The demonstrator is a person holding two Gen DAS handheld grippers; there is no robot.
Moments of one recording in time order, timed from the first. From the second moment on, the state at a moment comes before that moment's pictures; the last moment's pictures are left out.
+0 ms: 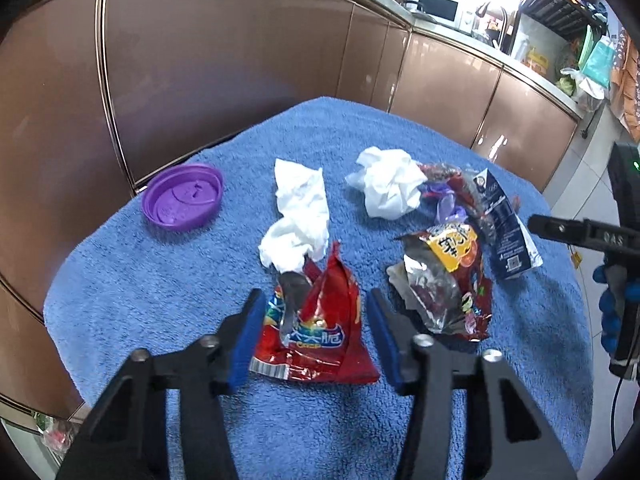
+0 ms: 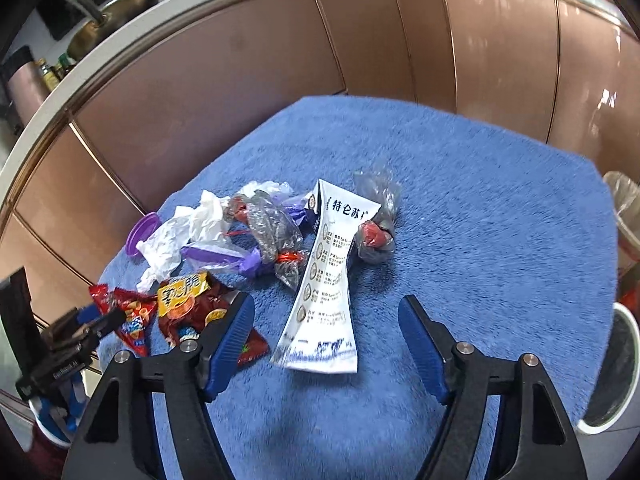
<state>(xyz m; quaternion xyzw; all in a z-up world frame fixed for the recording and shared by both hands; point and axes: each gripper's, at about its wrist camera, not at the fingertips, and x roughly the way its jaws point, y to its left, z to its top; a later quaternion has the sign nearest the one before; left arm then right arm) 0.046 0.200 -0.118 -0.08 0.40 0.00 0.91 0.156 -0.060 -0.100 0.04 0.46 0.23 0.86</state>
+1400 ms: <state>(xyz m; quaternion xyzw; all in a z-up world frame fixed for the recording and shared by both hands) 0.015 0.201 -0.073 -0.09 0.35 -0.01 0.93 0.151 -0.070 -0.083 0.11 0.46 0.27 0.84</state>
